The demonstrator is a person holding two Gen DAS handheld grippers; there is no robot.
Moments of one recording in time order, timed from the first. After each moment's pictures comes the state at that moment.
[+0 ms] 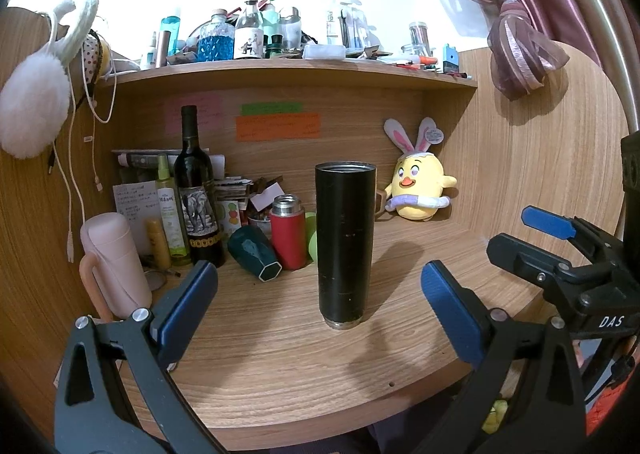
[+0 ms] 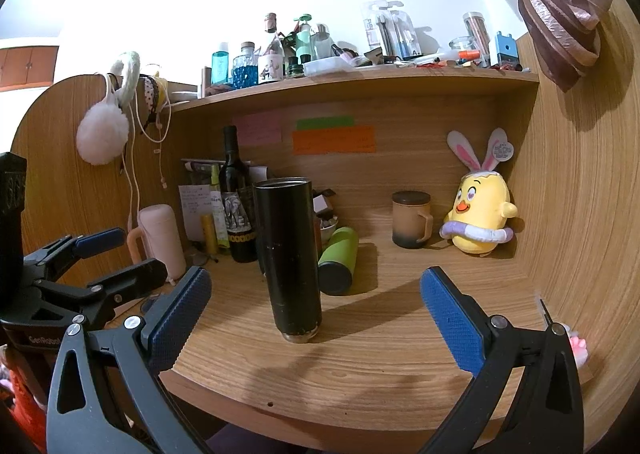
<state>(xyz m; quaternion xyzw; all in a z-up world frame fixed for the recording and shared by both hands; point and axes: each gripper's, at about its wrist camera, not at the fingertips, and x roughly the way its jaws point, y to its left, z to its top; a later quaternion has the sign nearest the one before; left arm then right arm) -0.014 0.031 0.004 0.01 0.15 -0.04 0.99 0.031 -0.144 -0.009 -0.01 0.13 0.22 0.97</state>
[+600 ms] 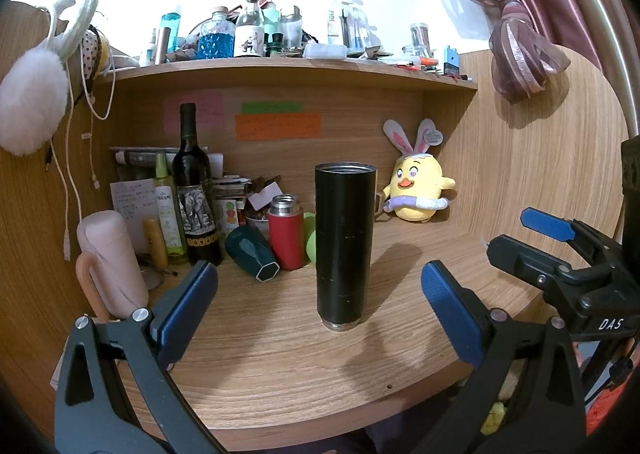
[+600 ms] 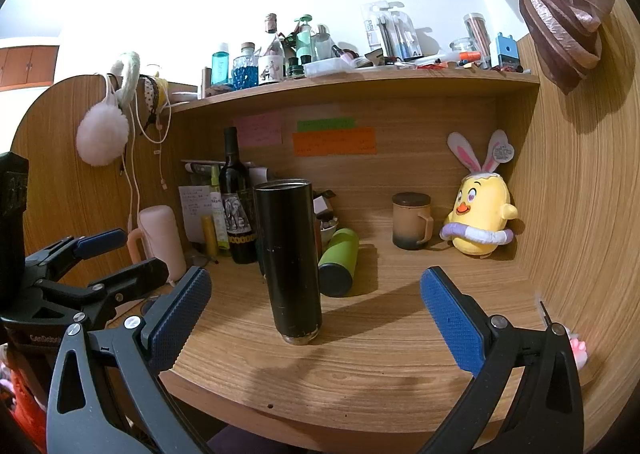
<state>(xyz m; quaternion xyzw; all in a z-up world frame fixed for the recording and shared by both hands) -0.010 0.034 0.006 0.00 0.15 -0.05 0.99 0.032 -0.143 -0.008 -0.01 0.13 0.22 0.97</state>
